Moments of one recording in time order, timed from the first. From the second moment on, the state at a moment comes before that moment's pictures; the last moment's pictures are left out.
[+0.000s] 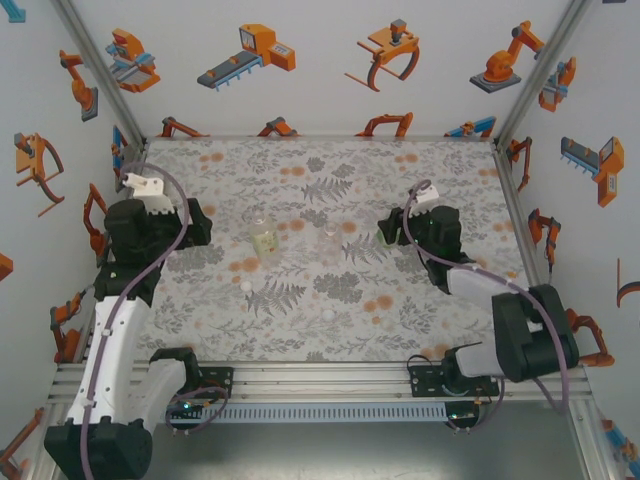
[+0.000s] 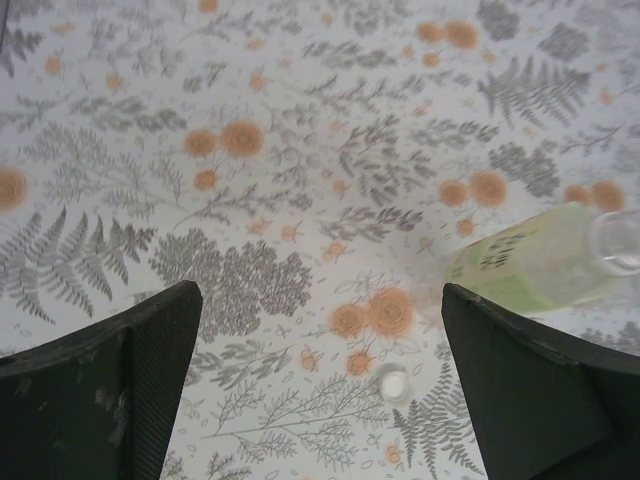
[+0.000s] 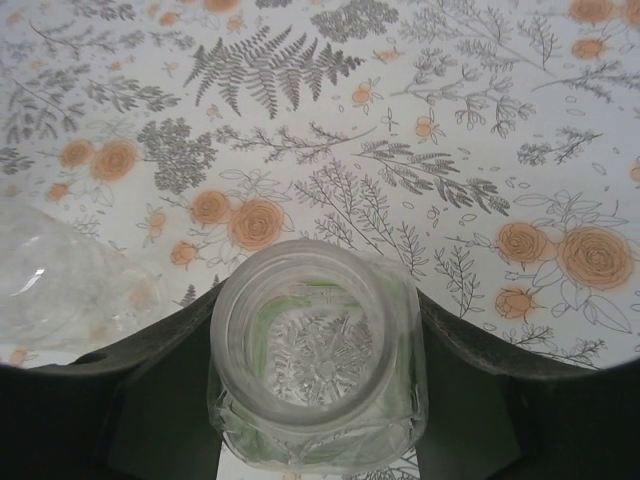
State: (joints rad) left arm -0.02 0.84 0.85 -0.41 0.15 -0.08; right arm 0.24 1.34 0.52 0.54 -0.27 0.10
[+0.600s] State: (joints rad) left arm -0.38 0.89 1.01 -0.31 0.64 -0.14; right arm 0.28 0.89 0.76 -0.12 -0.50 0.12
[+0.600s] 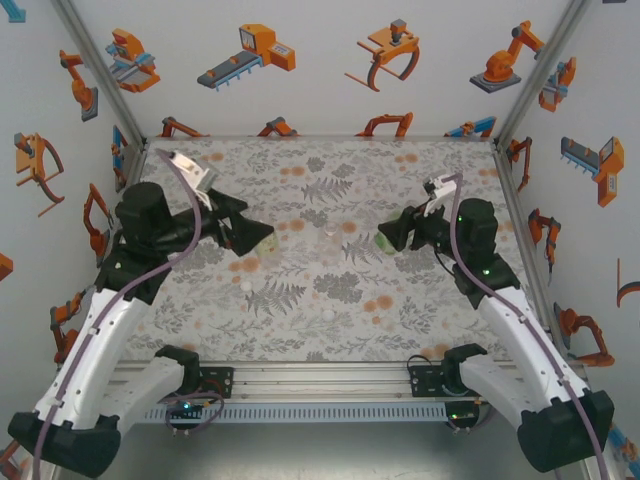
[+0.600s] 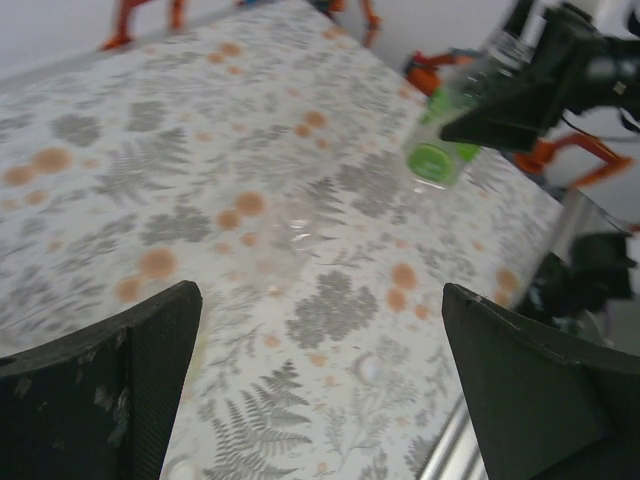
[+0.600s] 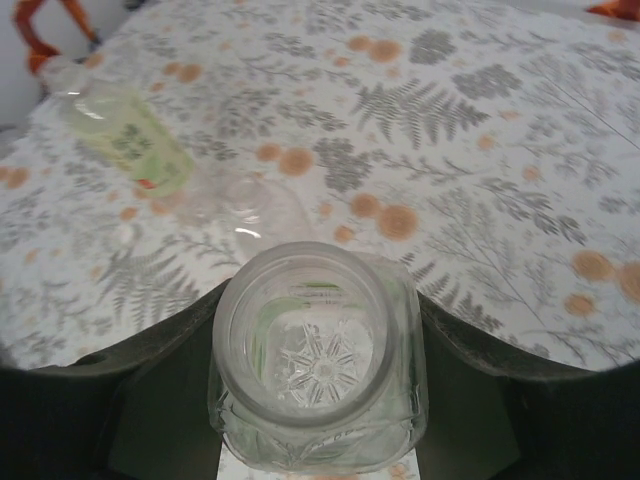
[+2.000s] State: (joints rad) left arm -0.90 1.11 0.96 0.18 0.79 -0.10; right arm 0.77 1.05 1.16 -0.08 -0.79 0.16
